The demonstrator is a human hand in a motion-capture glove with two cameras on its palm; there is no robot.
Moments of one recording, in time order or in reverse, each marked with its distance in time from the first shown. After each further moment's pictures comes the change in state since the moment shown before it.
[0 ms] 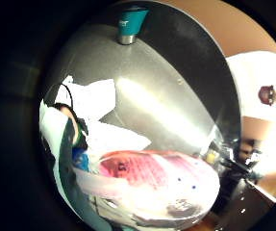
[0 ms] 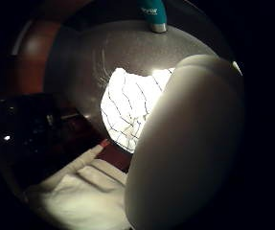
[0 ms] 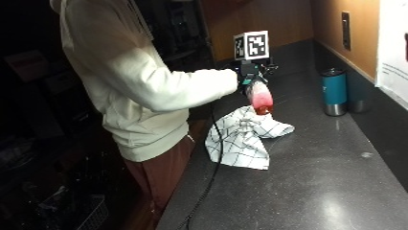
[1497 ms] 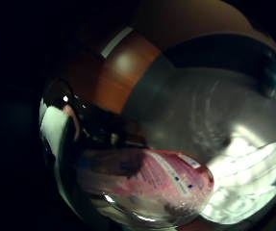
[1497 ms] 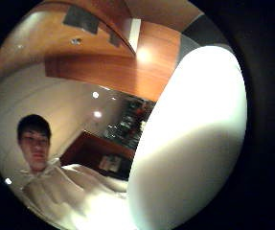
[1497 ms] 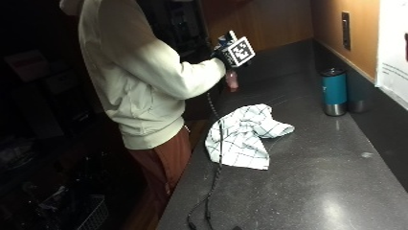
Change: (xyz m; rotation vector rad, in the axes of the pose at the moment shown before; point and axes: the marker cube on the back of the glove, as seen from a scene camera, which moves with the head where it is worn) arm -0.232 -0.028 -0.083 0.422 -1.401 -0.284
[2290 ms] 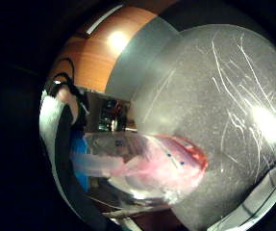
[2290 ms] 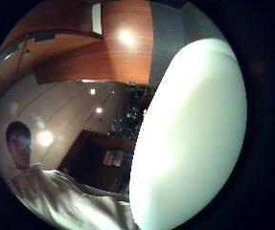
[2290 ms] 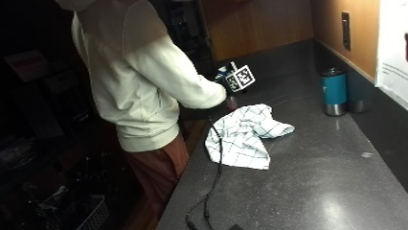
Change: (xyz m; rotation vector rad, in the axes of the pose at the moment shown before) arm 0.127 0.023 0.160 -0.206 0.068 0.063
